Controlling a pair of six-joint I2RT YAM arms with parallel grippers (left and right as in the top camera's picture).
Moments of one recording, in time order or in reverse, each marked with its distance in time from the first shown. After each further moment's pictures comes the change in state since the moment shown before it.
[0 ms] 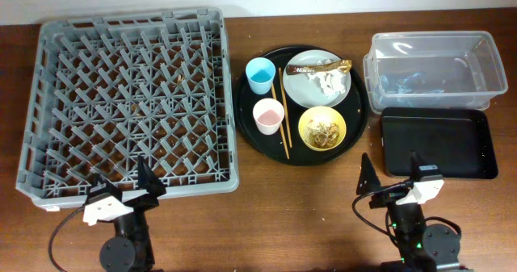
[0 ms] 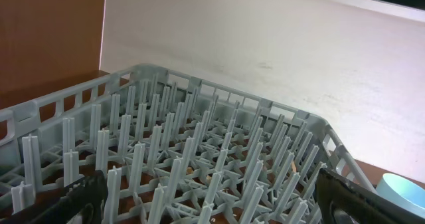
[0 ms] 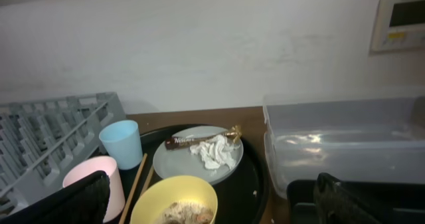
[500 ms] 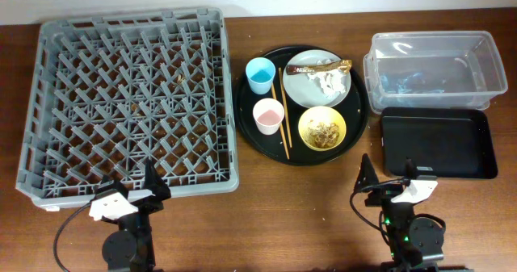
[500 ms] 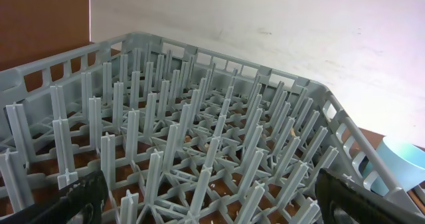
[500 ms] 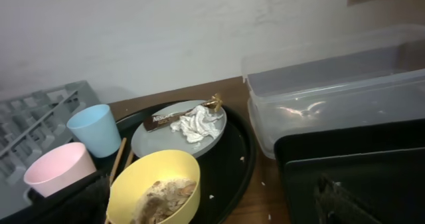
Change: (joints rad) left arm 0.000 0.000 -0.002 -0.108 0.042 0.000; right arm 0.000 -0.035 -0.159 0.053 0.081 0.105
